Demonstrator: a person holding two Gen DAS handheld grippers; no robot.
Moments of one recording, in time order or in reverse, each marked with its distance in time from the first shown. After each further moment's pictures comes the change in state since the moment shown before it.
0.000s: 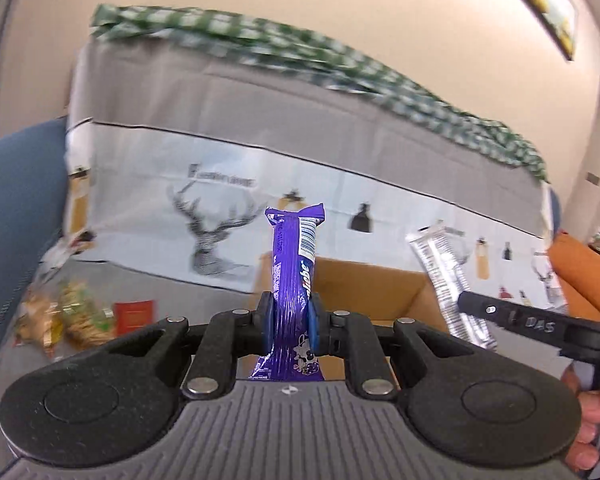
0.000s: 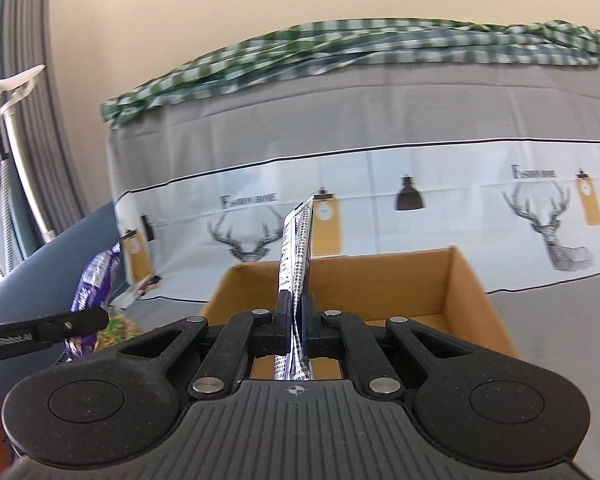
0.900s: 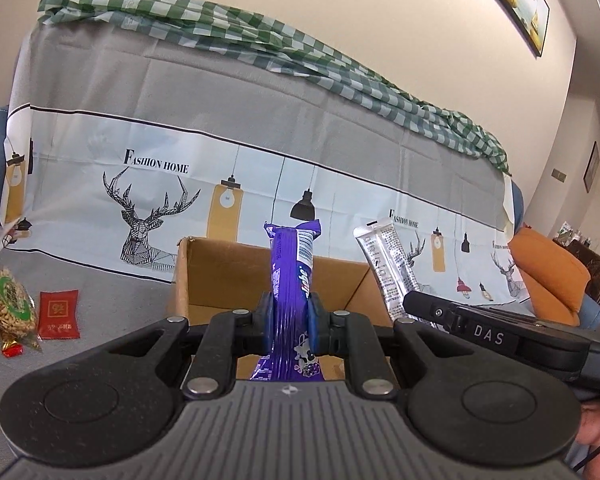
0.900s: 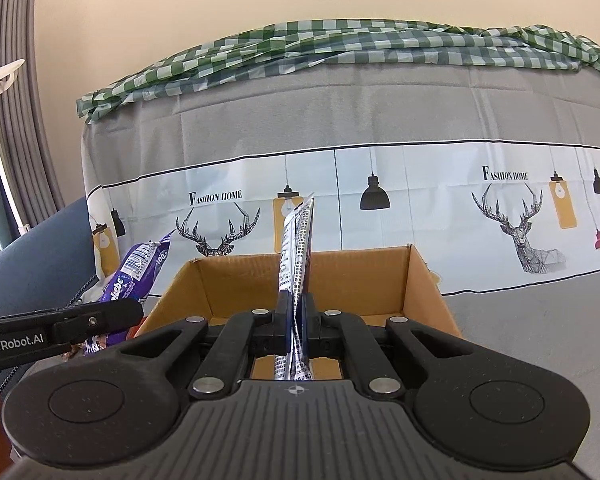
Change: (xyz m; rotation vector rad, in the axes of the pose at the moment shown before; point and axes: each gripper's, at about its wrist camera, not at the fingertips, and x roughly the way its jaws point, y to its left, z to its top) left arm 0.030 -0.044 -0.011 -0.007 0.014 -0.115; right arm -0.003 -0.025 -0.007 -0.029 -0.005 -0.062
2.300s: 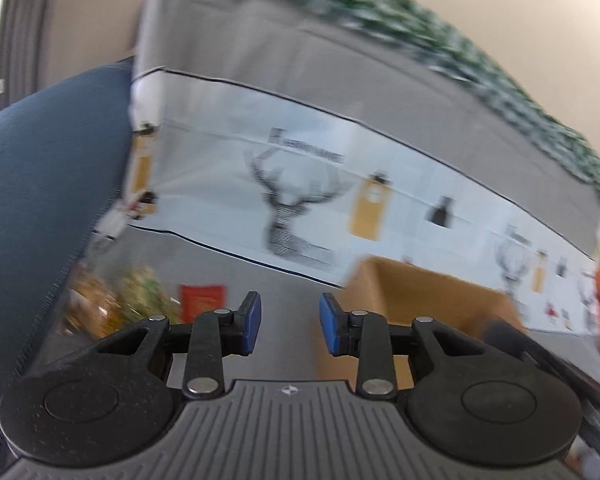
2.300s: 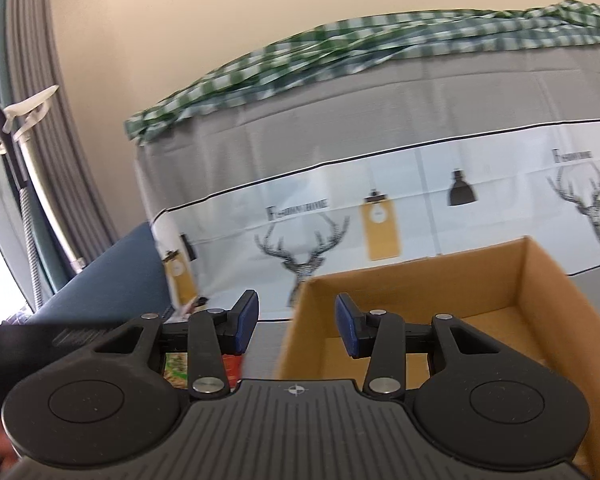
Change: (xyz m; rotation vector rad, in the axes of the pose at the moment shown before) left arm -0.001 0.130 0.062 -0.164 0.145 0.301; right arm 0.024 0.094 0.007 0.090 -0.013 0.149
